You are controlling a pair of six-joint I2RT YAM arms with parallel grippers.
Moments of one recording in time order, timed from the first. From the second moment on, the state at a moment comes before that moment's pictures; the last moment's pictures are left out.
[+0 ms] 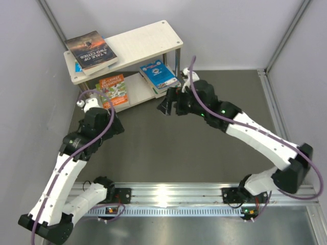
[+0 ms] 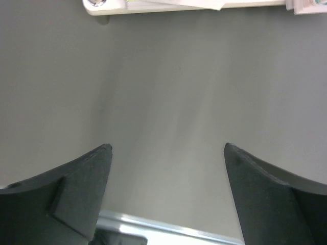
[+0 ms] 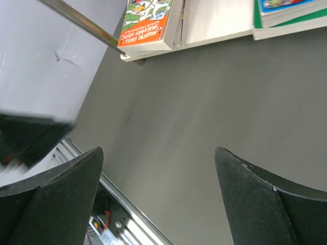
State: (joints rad) left arm -0.37 0.84 1.17 -1.06 -0.38 -0.64; right arm 0.84 1.47 1.44 -0.36 0.00 0.62
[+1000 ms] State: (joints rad) left arm -0.12 1.31 0.31 0.58 -0.48 -0.13; right arm 0.86 0.64 0.88 -0.44 0.20 0.51
